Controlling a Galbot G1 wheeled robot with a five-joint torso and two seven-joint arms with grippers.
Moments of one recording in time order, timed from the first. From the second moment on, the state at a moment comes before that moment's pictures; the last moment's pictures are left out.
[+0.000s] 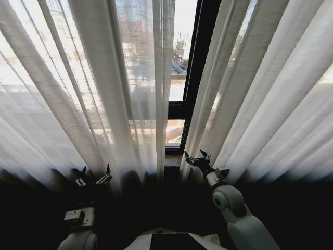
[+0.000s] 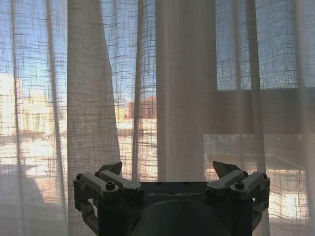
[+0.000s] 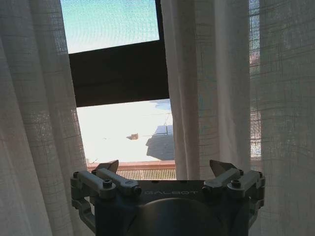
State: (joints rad) left arm 1.85 -1.51 -0.72 -2.27 -0.15 -0.13 -0.05; right arm -1.32 1.17 0.40 2.08 0.51 -0.33 0.17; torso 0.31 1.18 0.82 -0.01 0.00
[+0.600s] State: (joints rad) left arm 1.84 -1.52 -0.73 -2.29 -0.17 -0.13 -0.05; right arm -1.02 1.20 0.27 1.82 0.55 -0.28 0.37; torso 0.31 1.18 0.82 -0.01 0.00
